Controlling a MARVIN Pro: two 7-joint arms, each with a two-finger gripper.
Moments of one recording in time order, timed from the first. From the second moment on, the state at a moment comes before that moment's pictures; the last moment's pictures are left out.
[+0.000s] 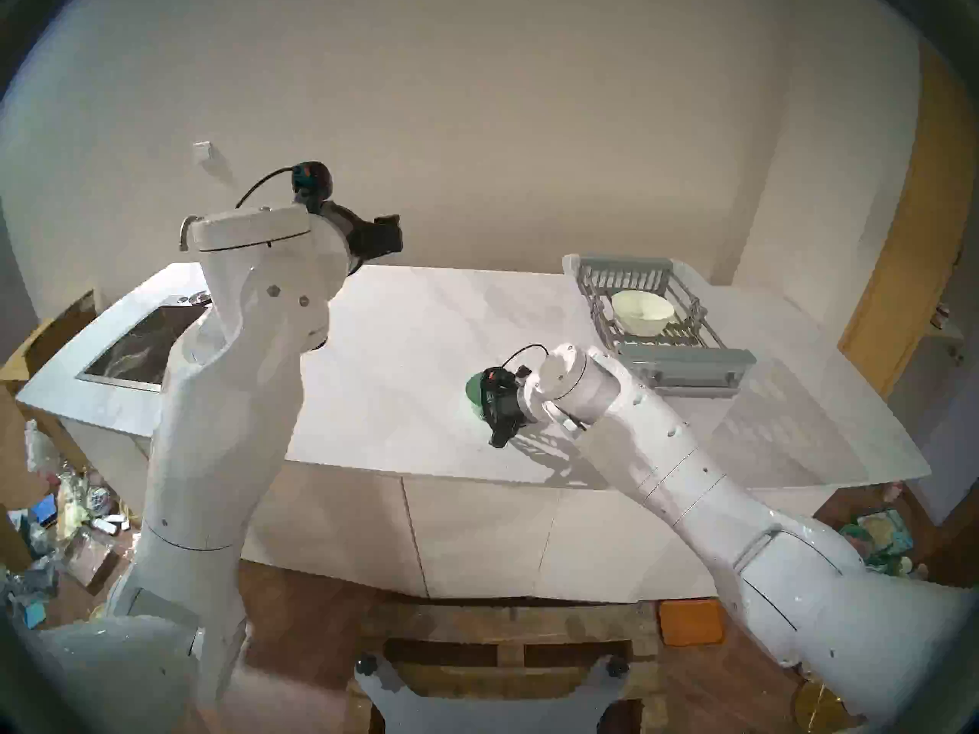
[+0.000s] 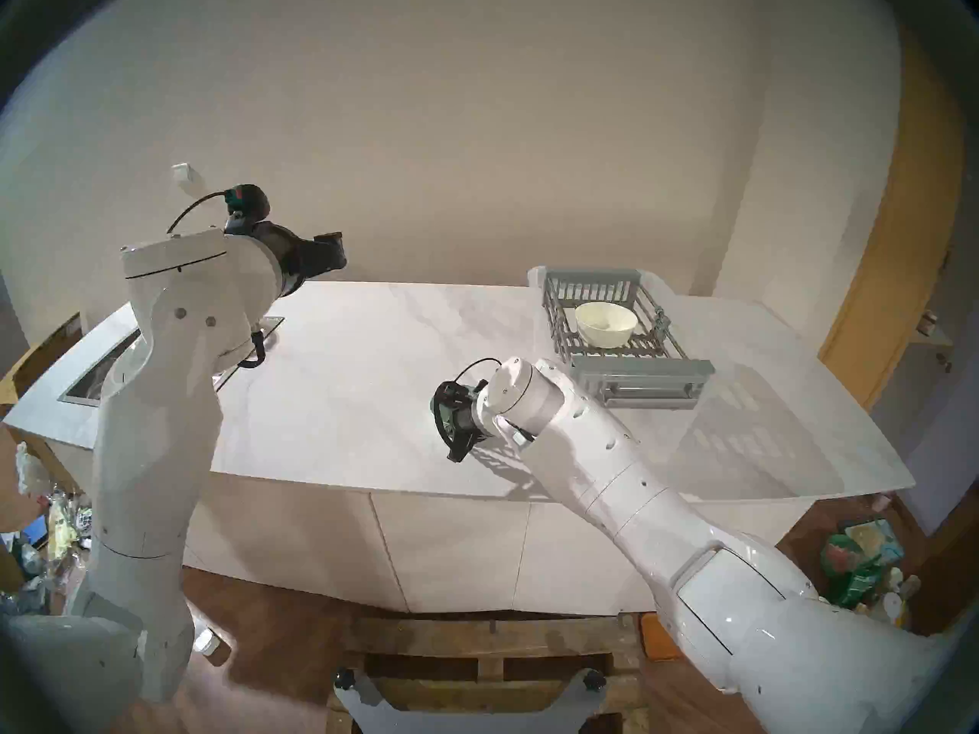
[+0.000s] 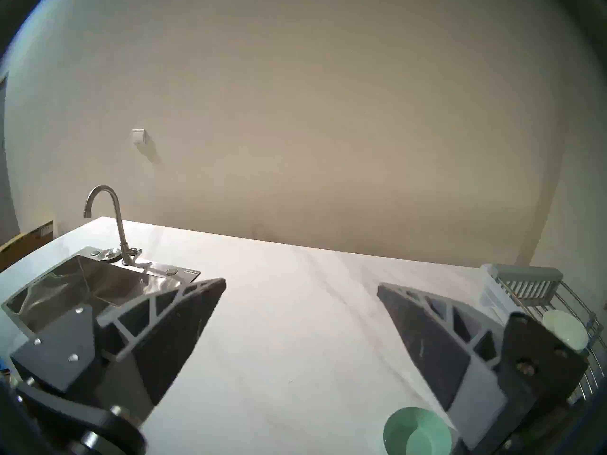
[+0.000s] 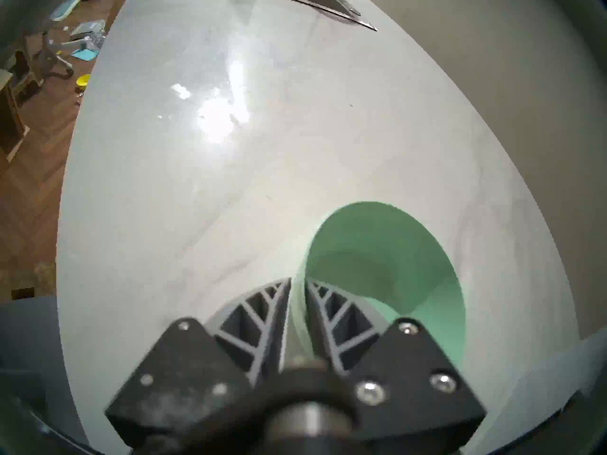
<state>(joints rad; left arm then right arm) 1.05 -1.21 -1.35 -2.14 -0.94 0.96 0.89 -0.88 -1.34 0.88 -1.24 -0.30 0.54 0.73</state>
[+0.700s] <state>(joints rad) 1.05 -1.21 -1.36 -2.14 -0.91 0.96 0.89 -0.89 -1.38 0.94 -1.39 -0.25 0.58 0.73</state>
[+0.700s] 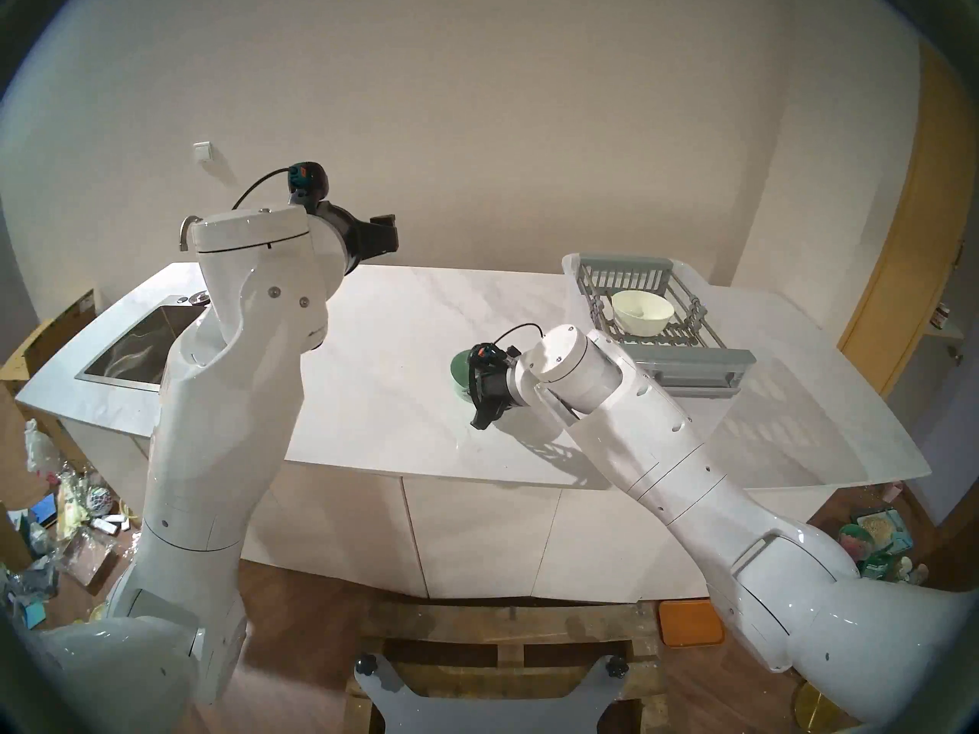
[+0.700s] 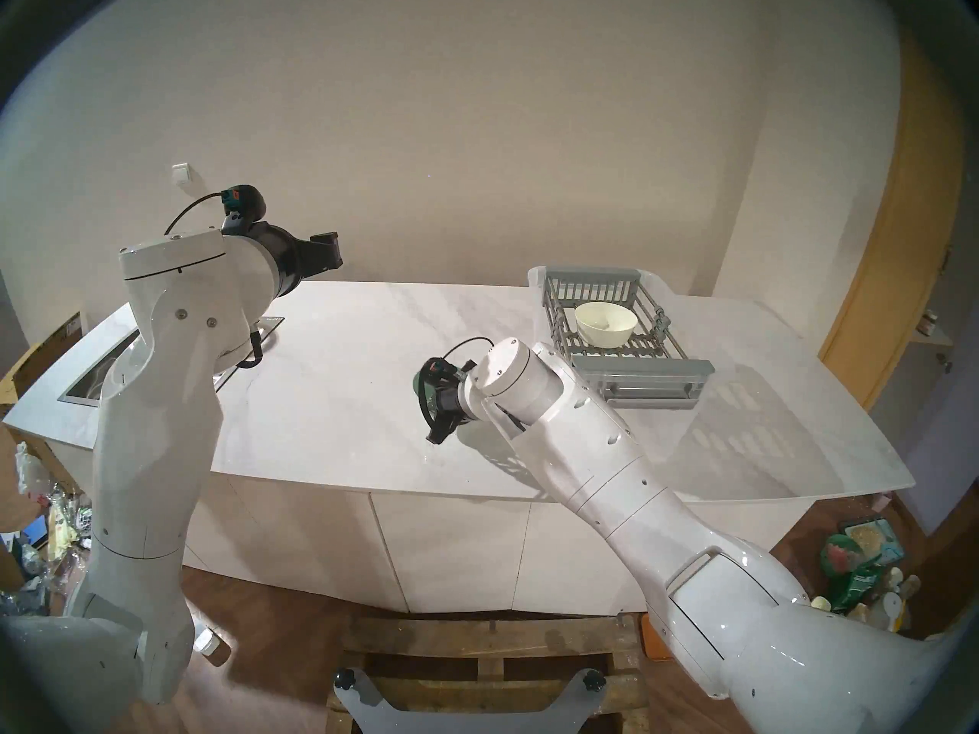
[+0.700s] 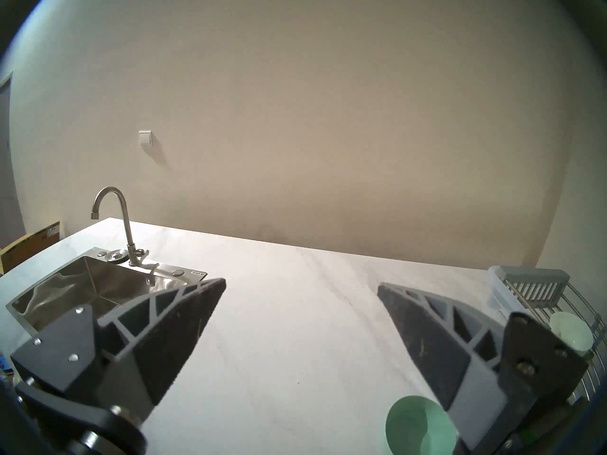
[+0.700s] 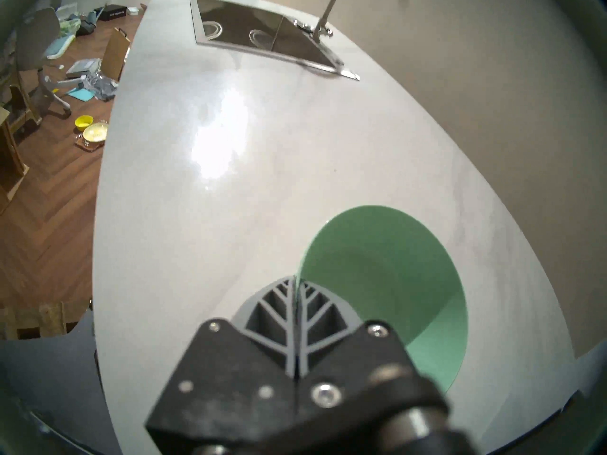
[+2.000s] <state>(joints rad) 1.05 -1.22 -1.36 -2.14 -0.91 0.96 0.89 -0.80 -1.46 1.04 -1.43 -0.24 0.67 0.64</state>
